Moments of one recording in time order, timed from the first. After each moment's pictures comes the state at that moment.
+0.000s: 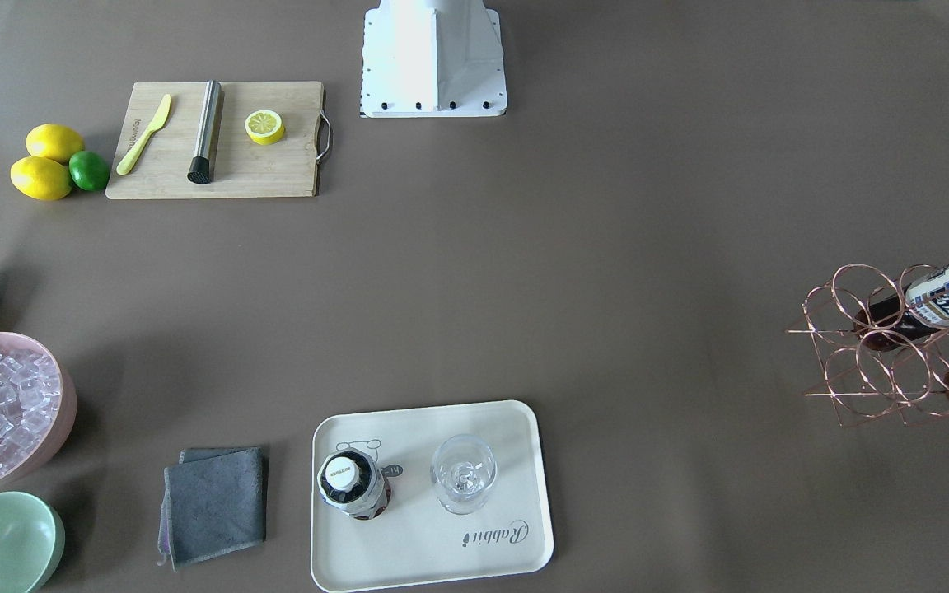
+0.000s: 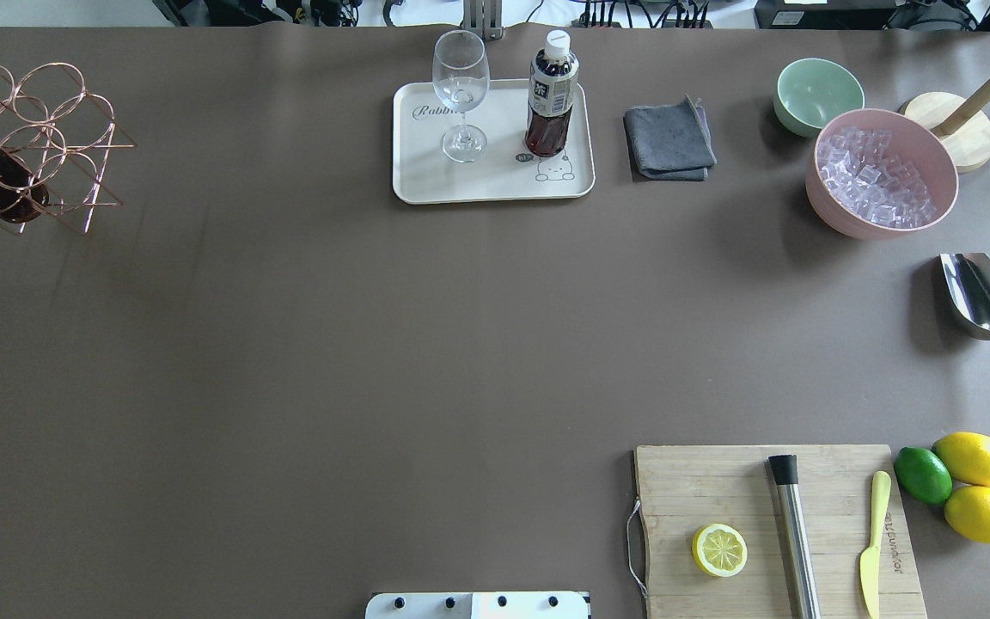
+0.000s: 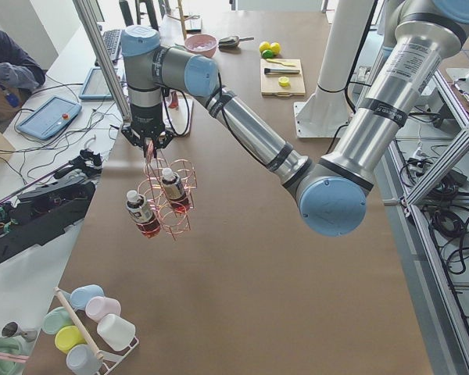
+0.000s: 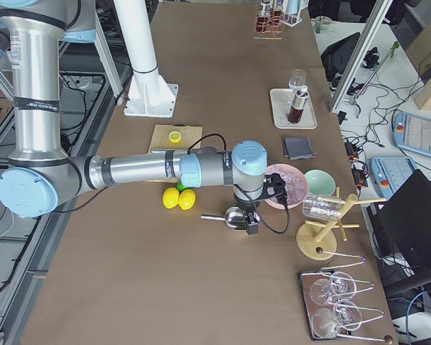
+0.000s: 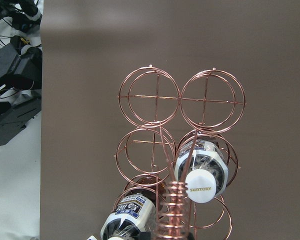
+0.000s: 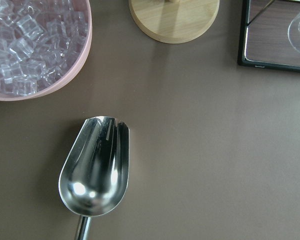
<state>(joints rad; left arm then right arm) -1.51 -2.04 -1.82 -1.13 -2.25 1.27 1.57 -1.61 1.76 -1.61 2.33 -0.15</state>
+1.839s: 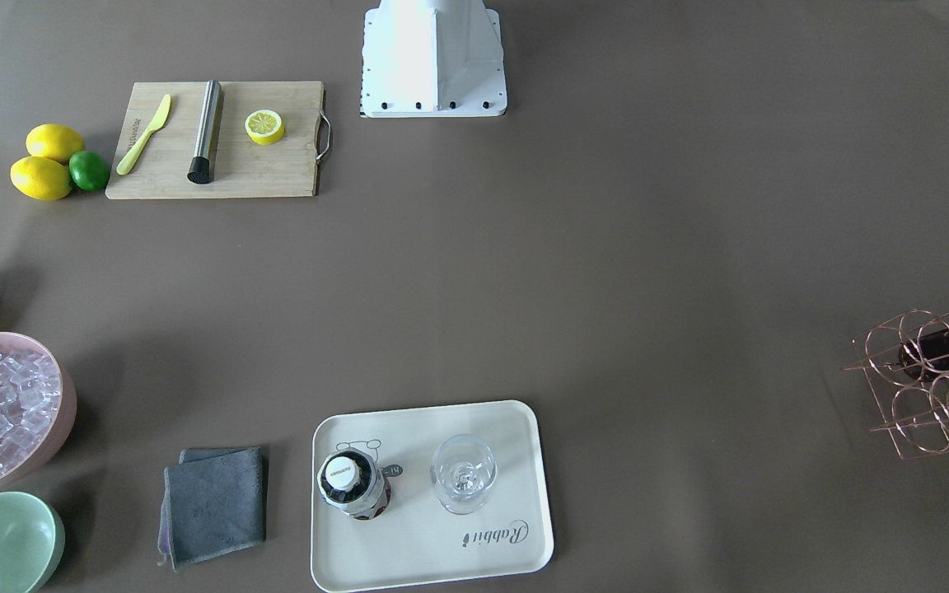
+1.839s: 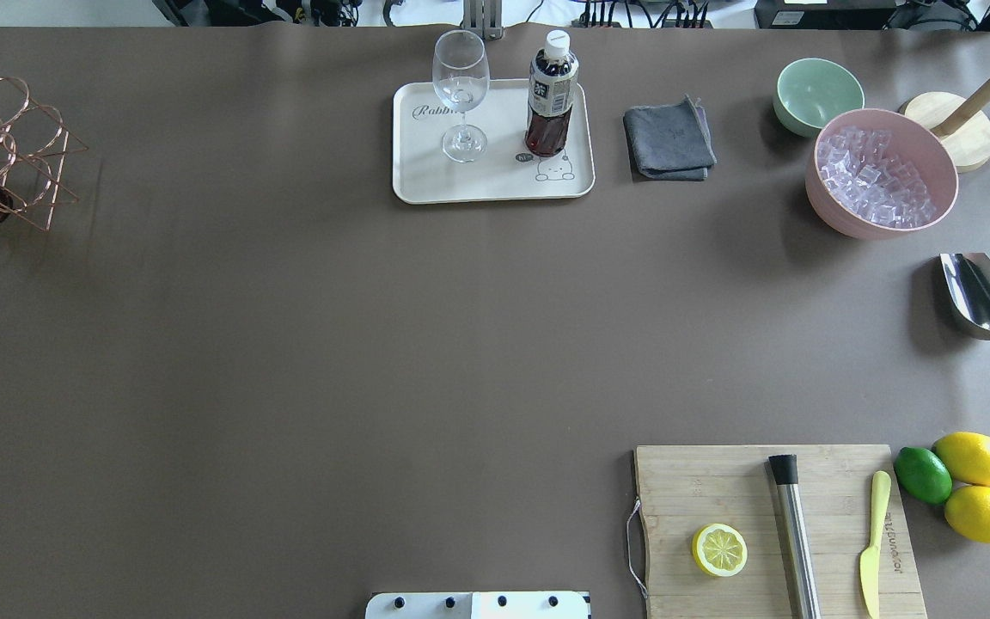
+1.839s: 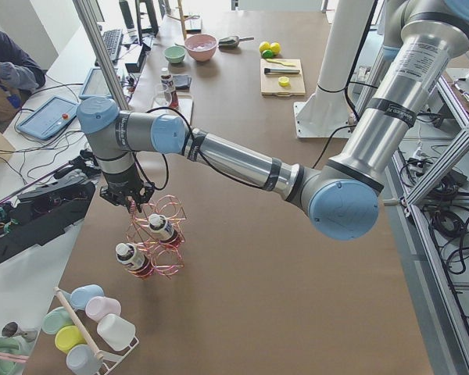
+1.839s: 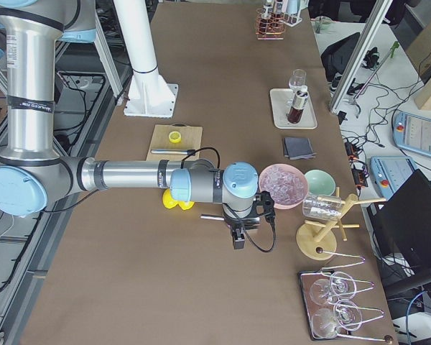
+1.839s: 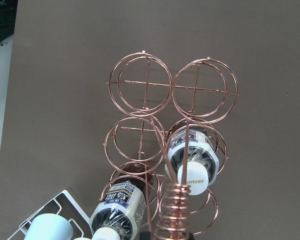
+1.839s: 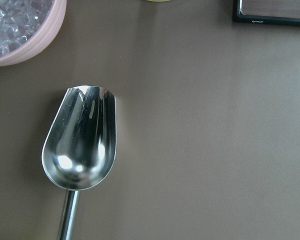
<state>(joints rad) -1.59 -2.03 -1.46 -1.28 -2.28 1.36 1.58 -1.66 1.72 -1.61 2.35 -0.17</state>
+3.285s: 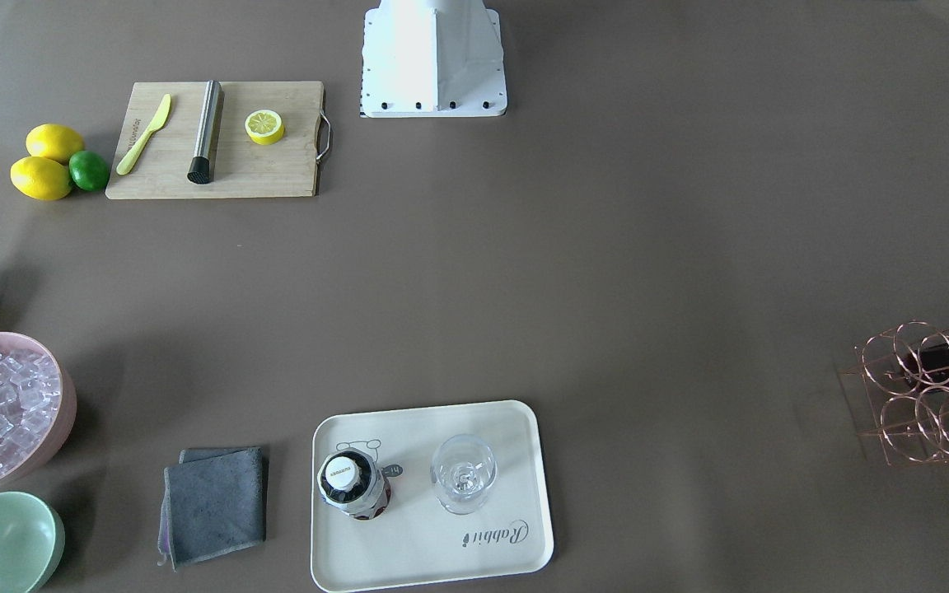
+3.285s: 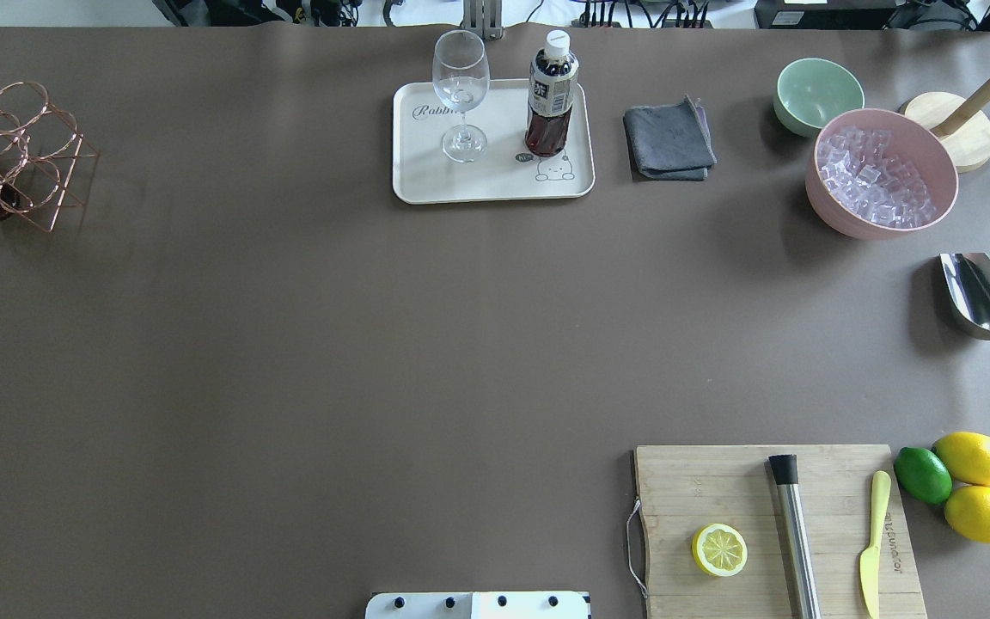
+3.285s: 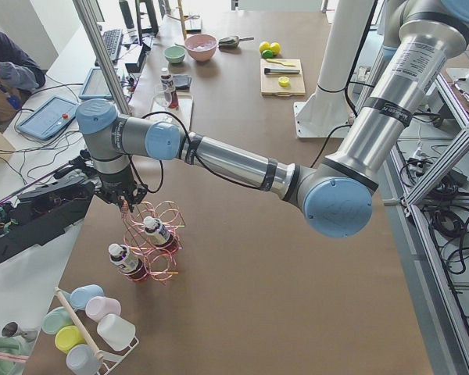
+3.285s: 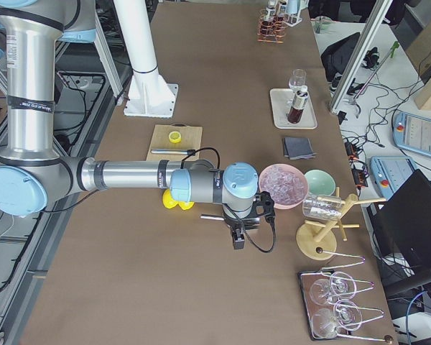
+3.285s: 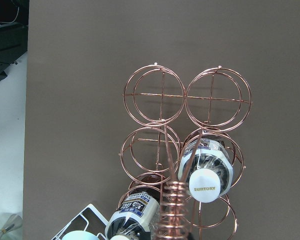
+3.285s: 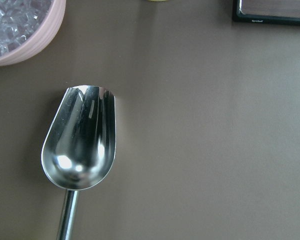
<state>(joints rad) -1.56 -2.05 -1.41 -1.42 -2.27 1.37 1.58 -1.66 1.72 -1.61 2.35 -0.17</state>
